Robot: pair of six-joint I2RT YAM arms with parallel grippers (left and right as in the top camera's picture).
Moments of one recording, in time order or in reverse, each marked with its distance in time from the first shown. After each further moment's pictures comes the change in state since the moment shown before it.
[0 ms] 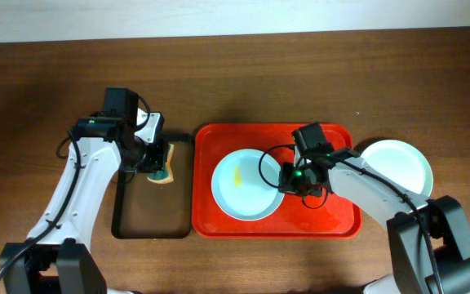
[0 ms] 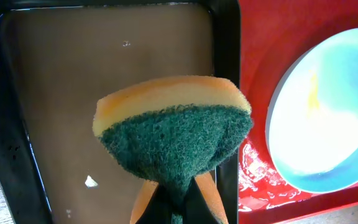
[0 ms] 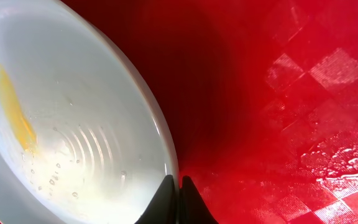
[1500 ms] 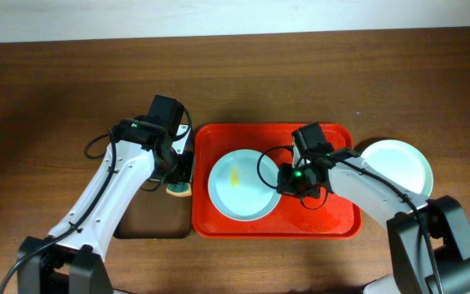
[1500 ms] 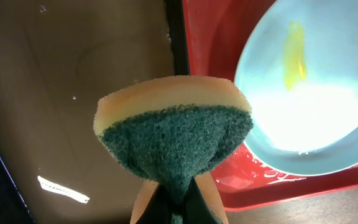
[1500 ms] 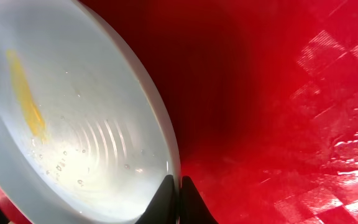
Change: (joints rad) left arm -0.225 0.000 0.000 -0.068 -0.124 -0.133; right arm 0.000 0.000 0.000 -0.006 -0.069 0.008
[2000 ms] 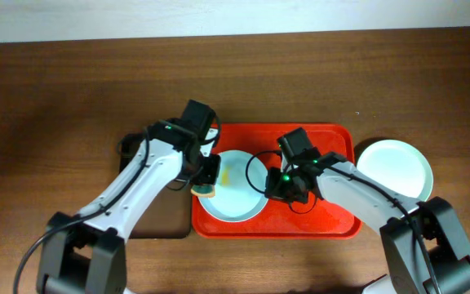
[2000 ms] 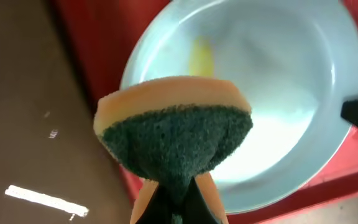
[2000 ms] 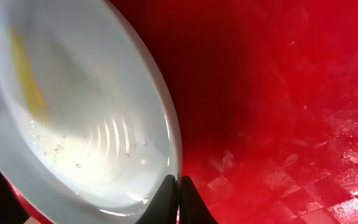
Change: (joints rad) left arm -0.146 0.100 0.000 0.121 0.035 -0.069; right arm 0.099 0.000 -0.001 0.030 0.008 0.123
